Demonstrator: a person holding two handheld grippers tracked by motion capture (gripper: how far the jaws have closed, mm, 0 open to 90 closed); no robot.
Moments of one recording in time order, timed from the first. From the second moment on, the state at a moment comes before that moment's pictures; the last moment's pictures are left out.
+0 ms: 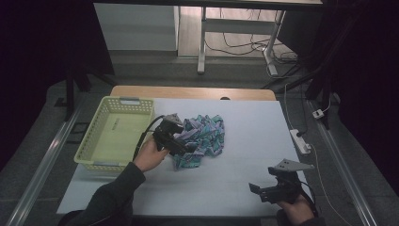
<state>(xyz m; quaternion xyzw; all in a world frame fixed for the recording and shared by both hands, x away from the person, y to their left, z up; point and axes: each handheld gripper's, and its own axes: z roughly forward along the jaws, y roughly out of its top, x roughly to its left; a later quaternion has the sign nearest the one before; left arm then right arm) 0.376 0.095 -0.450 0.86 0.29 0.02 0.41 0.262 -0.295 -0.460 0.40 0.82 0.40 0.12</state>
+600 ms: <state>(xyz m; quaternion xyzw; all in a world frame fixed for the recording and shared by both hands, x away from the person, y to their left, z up) 0.358 0.104 -0.444 0.86 0.29 0.02 0.43 0.262 -0.296 -0.460 0.40 0.82 0.40 0.12</state>
